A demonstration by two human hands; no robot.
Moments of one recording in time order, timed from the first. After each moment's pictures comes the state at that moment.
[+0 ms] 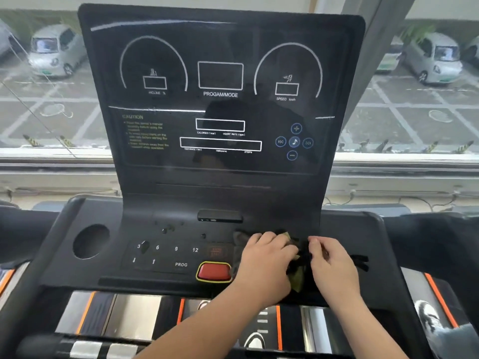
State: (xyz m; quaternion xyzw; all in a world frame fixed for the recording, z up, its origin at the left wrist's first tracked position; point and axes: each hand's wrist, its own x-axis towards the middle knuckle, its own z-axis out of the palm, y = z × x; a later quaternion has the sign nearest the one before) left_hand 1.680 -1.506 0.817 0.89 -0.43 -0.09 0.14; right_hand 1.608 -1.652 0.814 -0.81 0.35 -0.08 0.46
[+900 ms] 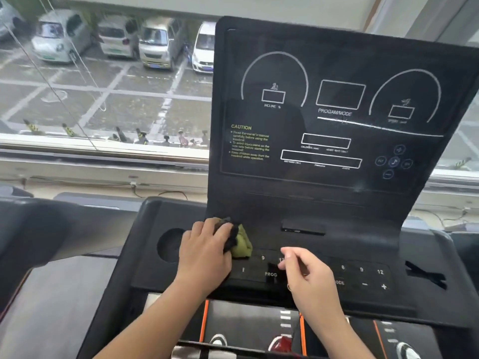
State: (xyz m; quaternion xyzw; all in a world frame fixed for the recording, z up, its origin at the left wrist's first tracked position) left_hand 1.799 -1.228 0.808 0.97 -0.21 -0.04 0.11; right_hand 1.678 -1.419 0.841 -0.79 0.26 -0.09 0.54
